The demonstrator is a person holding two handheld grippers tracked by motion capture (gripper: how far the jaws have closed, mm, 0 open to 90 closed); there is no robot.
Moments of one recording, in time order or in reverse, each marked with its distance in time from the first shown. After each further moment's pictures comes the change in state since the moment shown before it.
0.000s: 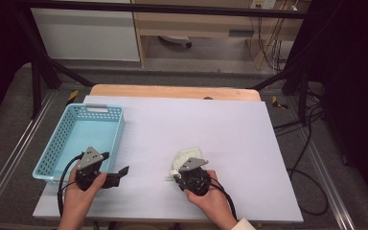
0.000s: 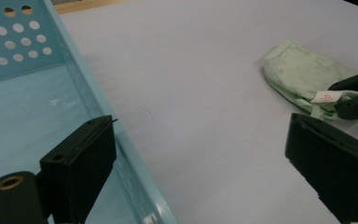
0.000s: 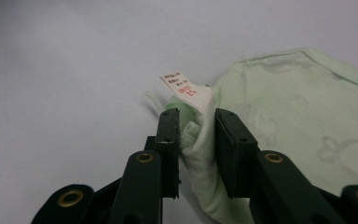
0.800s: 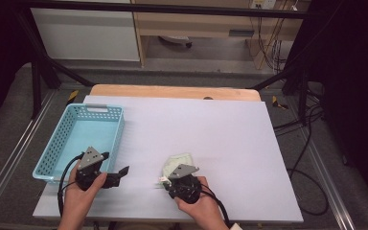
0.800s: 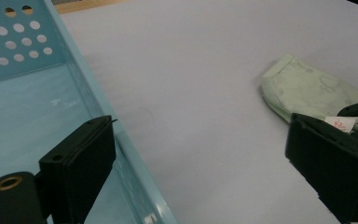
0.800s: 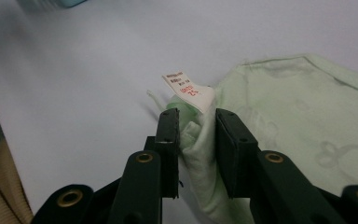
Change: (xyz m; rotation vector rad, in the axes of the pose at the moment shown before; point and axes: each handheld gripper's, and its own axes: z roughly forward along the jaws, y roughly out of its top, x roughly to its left) left arm 0.000 0.000 0.001 0.002 0.004 0.002; right arm 0.032 0.004 0.003 -0.023 0.058 -0.008
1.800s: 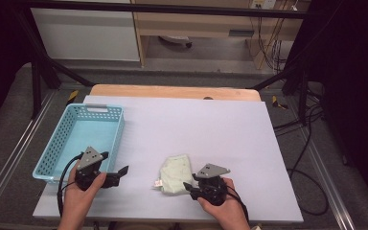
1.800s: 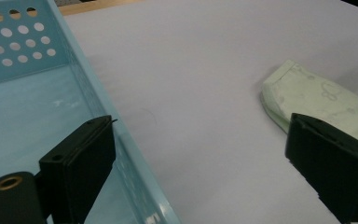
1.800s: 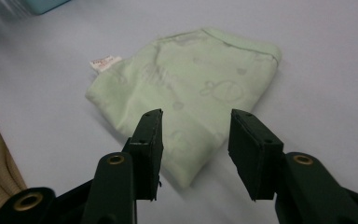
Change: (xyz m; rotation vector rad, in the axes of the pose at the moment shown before) left arm 0.000 0.000 -0.001 -0.007 0.004 -0.006; right arm -0.035 -0.029 -0.052 -0.057 -0.059 0.080
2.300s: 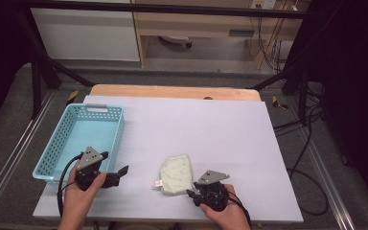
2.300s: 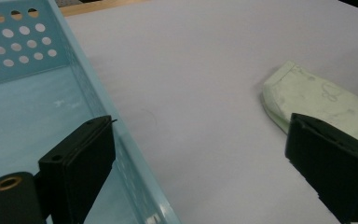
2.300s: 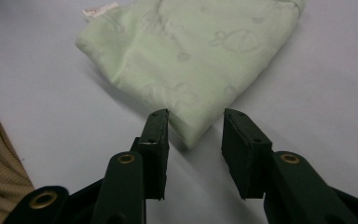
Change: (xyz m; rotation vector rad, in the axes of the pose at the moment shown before) left arm 0.000 0.000 0.000 -0.003 0.003 -0.001; right arm 0.000 -0.021 0.006 0.075 0.017 -0.008
